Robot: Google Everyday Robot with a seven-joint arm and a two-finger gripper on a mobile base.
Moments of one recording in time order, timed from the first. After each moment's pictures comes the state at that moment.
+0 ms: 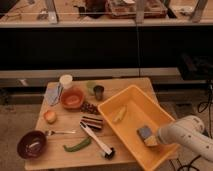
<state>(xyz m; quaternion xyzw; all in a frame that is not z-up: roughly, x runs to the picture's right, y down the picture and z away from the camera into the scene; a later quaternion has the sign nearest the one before) 0.268 0.251 0.766 -0.21 0.04 0.52 0.83</state>
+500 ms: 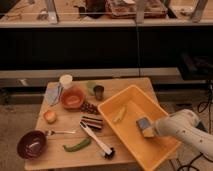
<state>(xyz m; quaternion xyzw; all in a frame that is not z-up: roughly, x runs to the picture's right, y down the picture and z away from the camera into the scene) 0.260 0.209 0.791 -0.16 0.04 0.54 0.82</state>
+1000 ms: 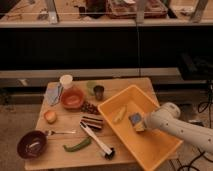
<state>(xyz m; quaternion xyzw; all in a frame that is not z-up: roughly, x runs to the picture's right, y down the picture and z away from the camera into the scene) 0.217 0.202 0.831 -0.17 0.04 0.53 0.83</state>
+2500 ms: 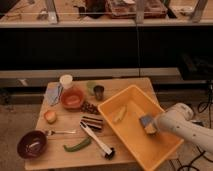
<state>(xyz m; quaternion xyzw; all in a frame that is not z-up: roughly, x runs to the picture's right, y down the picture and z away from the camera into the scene) 0.274 0.190 0.803 -0.15 0.08 0.53 0.83</state>
